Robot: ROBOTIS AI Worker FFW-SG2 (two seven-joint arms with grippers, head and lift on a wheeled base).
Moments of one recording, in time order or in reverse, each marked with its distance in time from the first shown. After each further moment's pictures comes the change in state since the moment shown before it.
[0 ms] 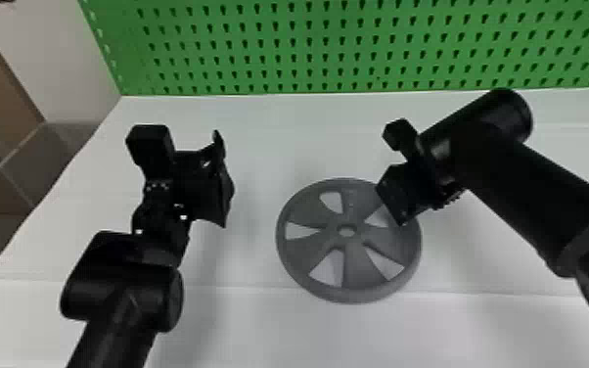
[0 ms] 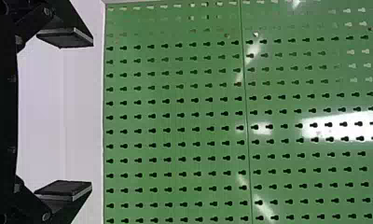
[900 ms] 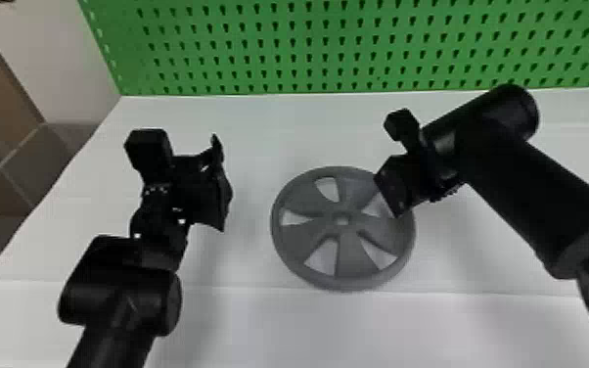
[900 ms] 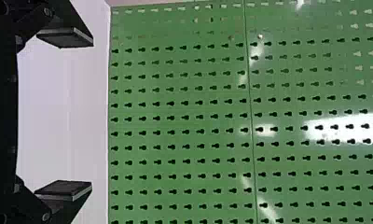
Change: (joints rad) left arm 0.013 0.000 0.010 -0.001 0.003 0.003 0.000; right arm 0.036 0.000 -0.124 -0.090 0.077 0.001 0.014
